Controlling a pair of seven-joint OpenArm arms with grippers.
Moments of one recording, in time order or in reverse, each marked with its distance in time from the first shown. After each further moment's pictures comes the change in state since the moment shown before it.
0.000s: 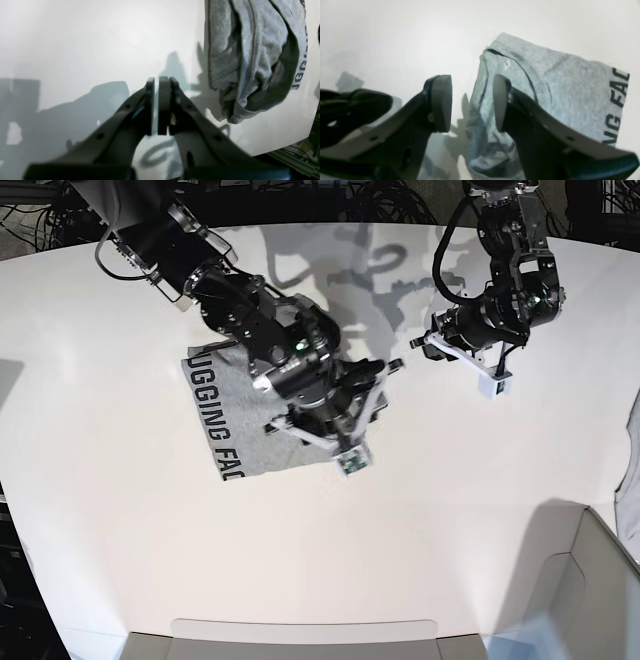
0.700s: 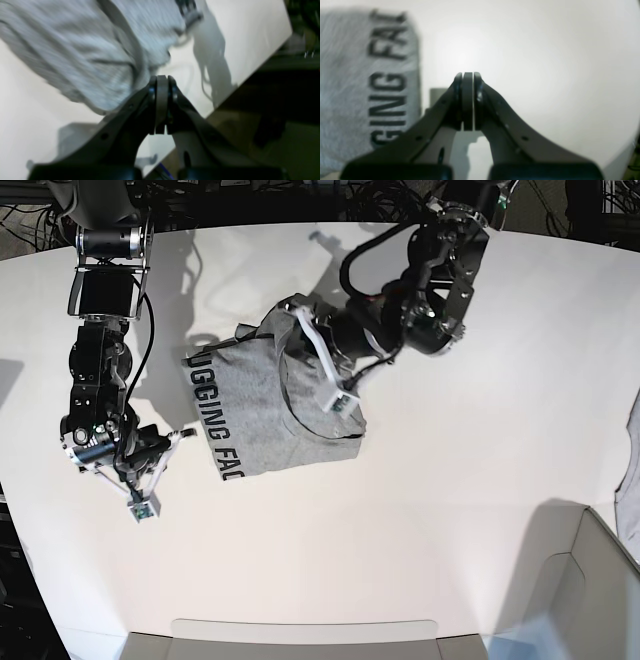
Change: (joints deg) left arm -10.3 -0.9 39.8 1.7 0.4 -0.2 -2.8; right arm -0.2 8.5 46.5 -19.2 -0.6 43.4 3.6
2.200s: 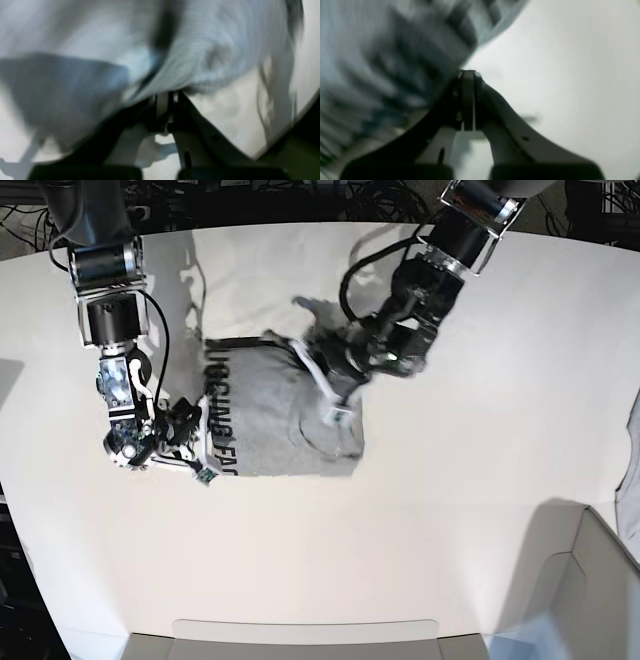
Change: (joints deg) left arm -8.4 -0.4 -4.7 -28.7 -1.4 3.7 -13.8; right arm 3.2 1.9 -16.9 -17.7 -2.2 20.0 6.9
